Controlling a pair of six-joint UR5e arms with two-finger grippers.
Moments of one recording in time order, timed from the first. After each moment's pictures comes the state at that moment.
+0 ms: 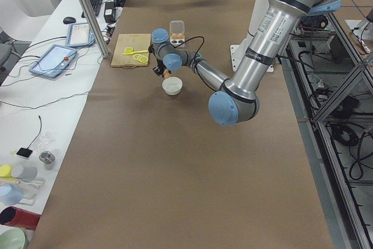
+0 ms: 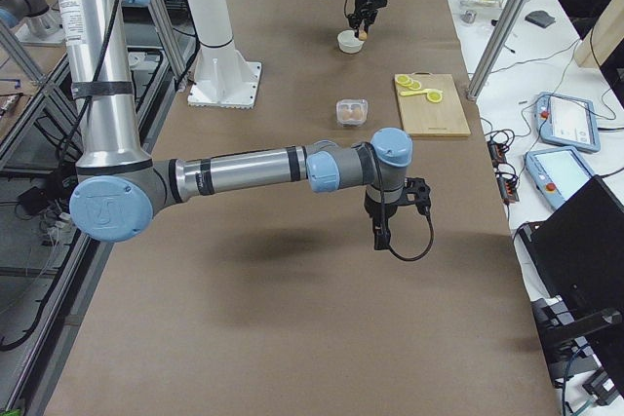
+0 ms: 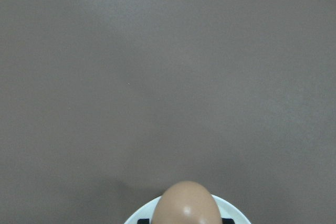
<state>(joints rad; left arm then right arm) -0.82 -2.09 -1.57 -1.88 -2.20 -0.09 1.40 -1.48 1.65 -1.53 2.24 0.17</state>
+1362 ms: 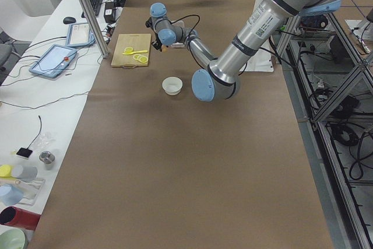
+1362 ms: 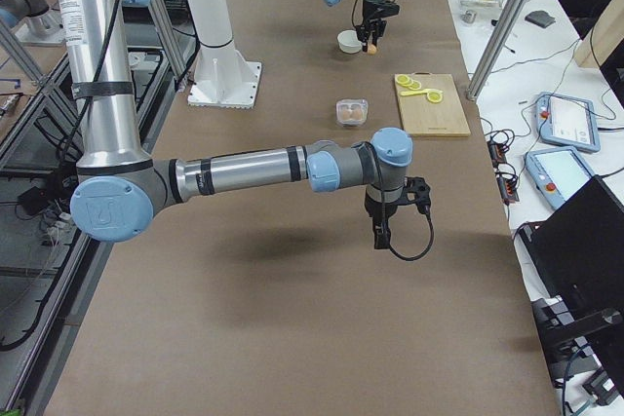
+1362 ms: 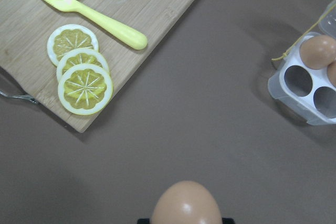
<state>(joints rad) -0.76 -2.38 -1.42 -1.89 -2.19 -0.30 1.40 -1.48 1.65 -1.53 2.24 0.17</state>
